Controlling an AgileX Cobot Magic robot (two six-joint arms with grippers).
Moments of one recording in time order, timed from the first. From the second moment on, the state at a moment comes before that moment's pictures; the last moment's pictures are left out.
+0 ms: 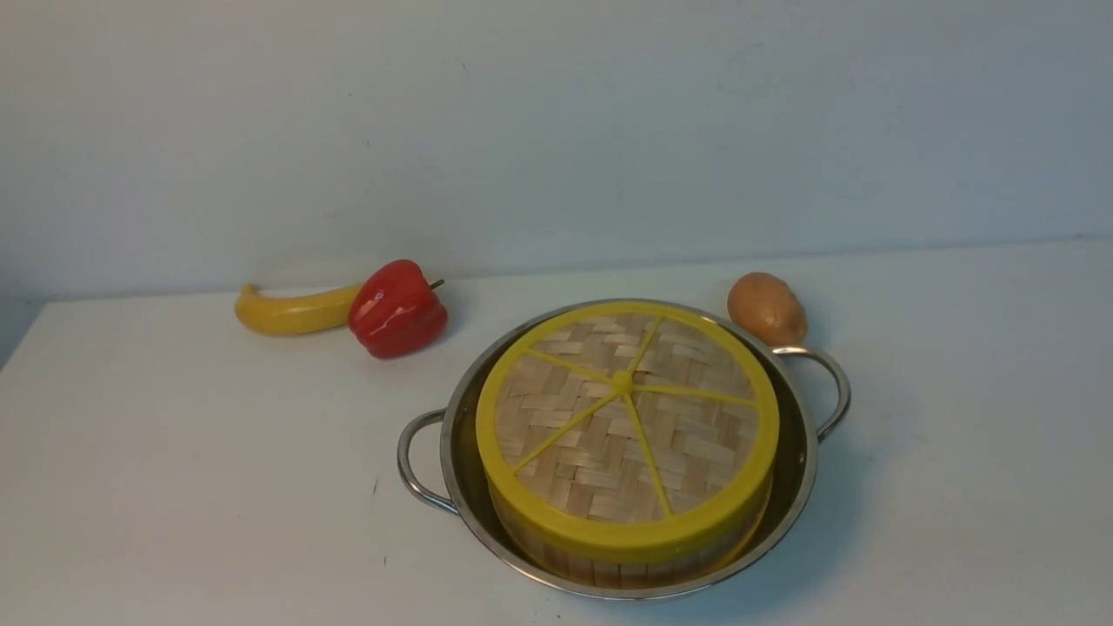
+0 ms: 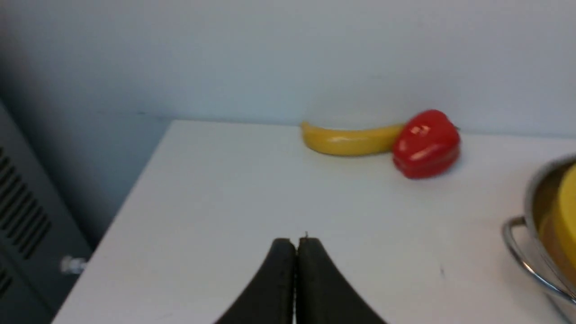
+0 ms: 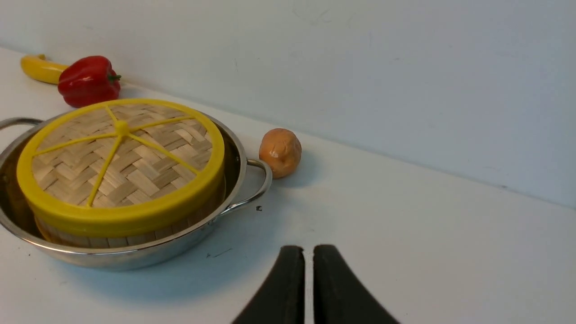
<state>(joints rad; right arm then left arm) 0.40 0.15 -0.63 -0.15 0.96 0.02 -0.13 0.16 -0.52 0.44 0.75 -0.44</state>
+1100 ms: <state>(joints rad) 0.40 0.15 -0.63 -0.15 0.96 0.02 0.00 0.00 -0.10 0.04 0.40 0.08</state>
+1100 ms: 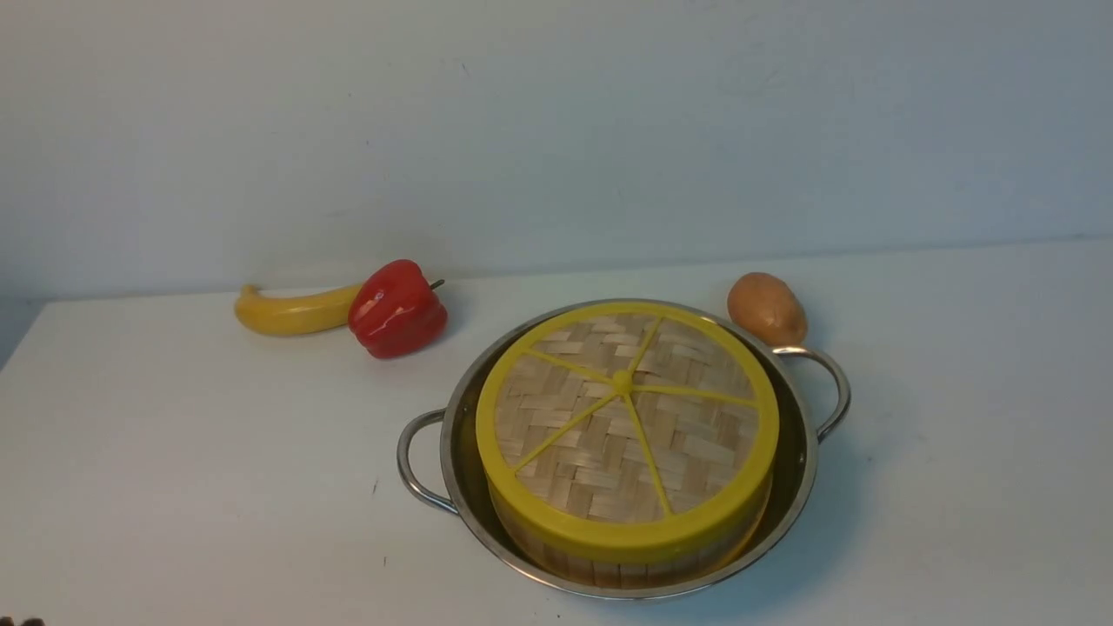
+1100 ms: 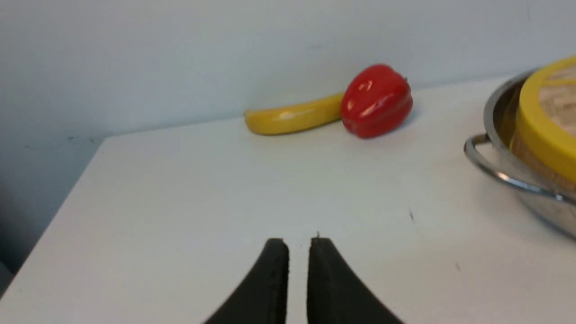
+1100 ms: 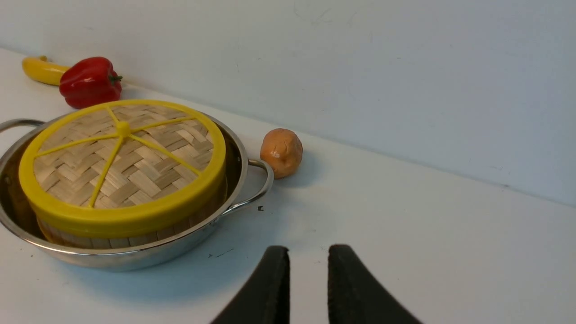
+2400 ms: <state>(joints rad) -0.01 0.15 -0.58 -0.14 0.79 0.04 0.00 0.00 0.01 -0.02 0.32 0.11</state>
